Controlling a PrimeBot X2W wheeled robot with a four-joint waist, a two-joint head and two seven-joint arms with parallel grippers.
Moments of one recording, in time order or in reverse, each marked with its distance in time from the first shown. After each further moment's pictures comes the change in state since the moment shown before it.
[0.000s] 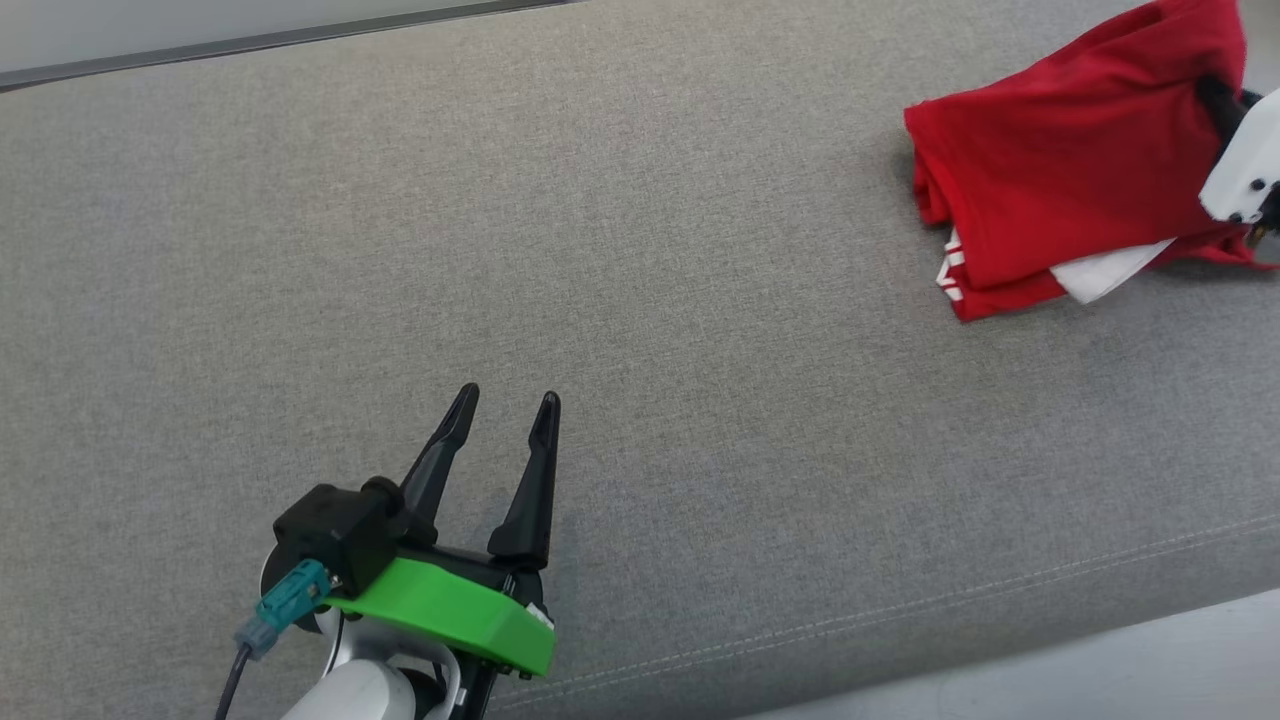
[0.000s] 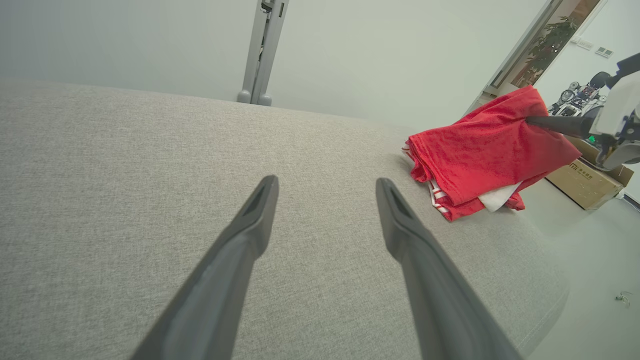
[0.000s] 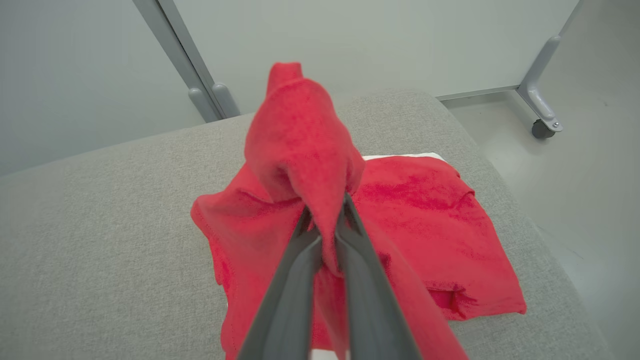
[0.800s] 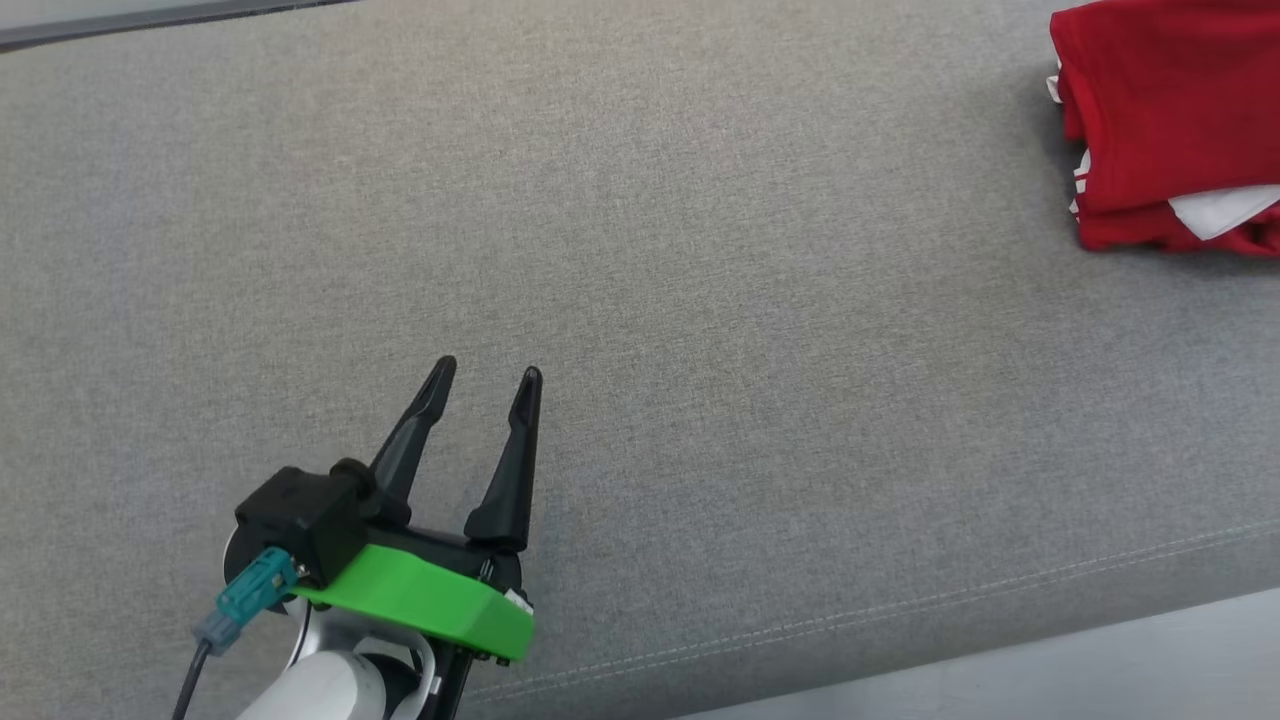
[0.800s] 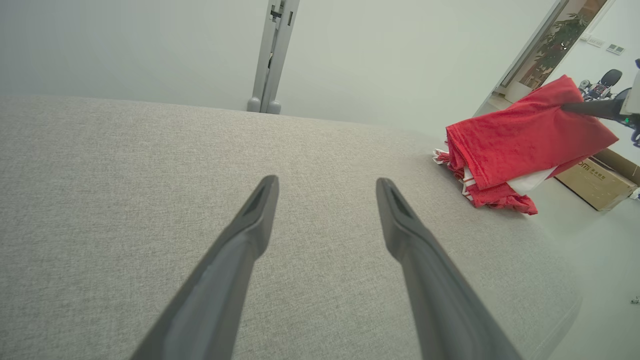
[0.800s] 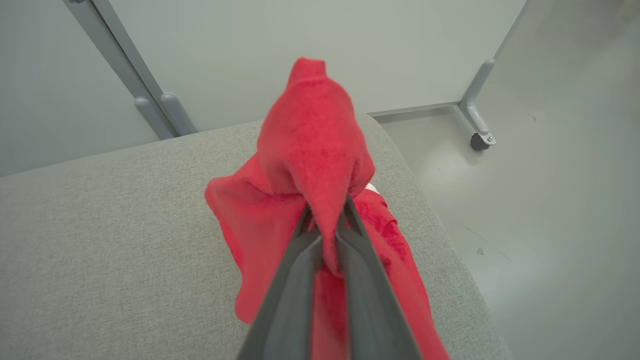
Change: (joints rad) left arm -0.005 0.048 0.016 -0.093 0.012 0.033 0.034; right arm -0.093 -0.109 -0.138 -0.030 -0.142 0.000 0.168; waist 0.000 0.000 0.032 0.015
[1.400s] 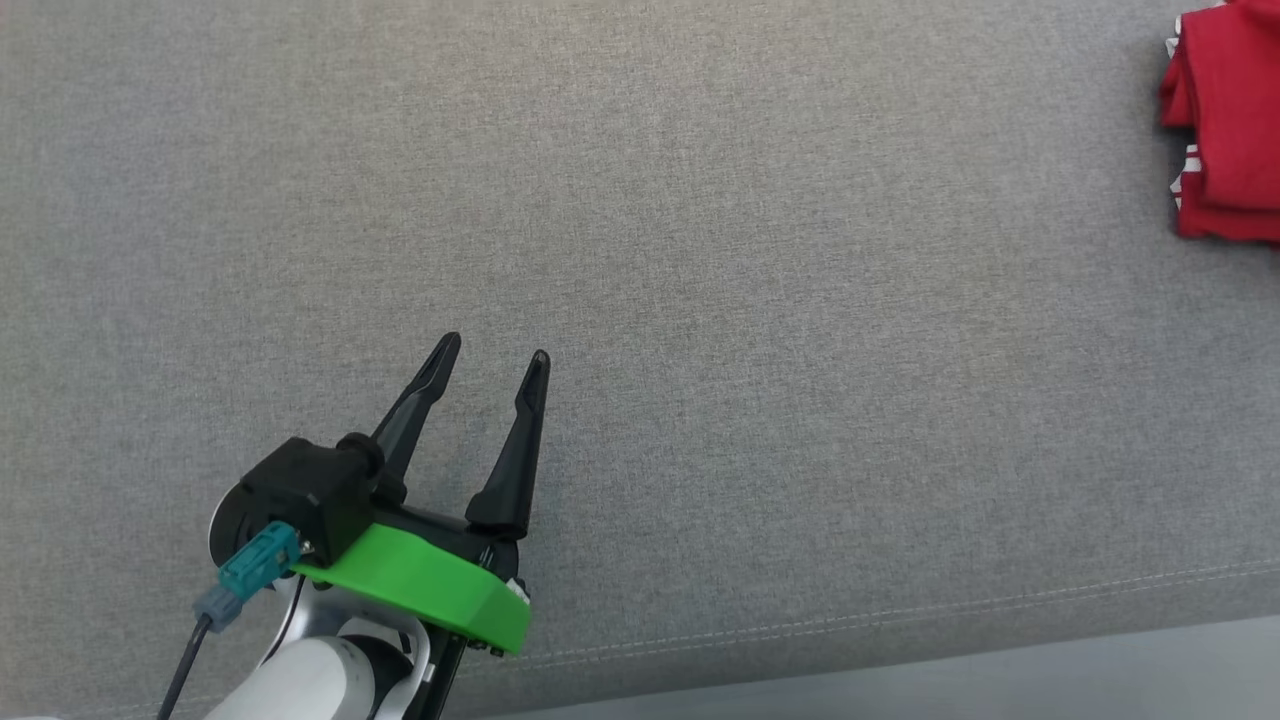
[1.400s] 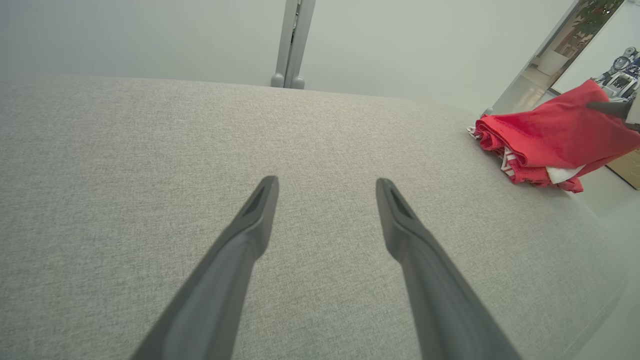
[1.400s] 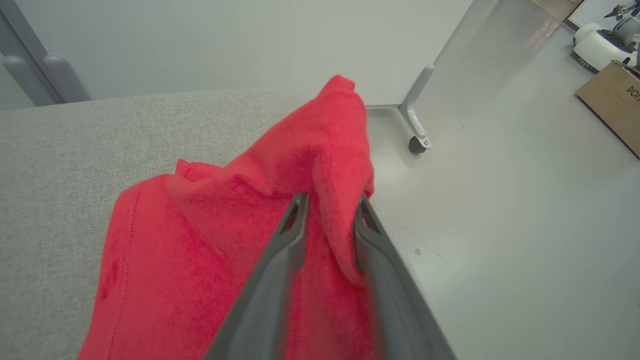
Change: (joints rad) left arm -0.062 0.050 -0.020 -0.049 0.036 0.014 0.079; right arm -0.034 -0.002 -0.099 0.327 -0.263 0.000 -0.295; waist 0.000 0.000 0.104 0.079
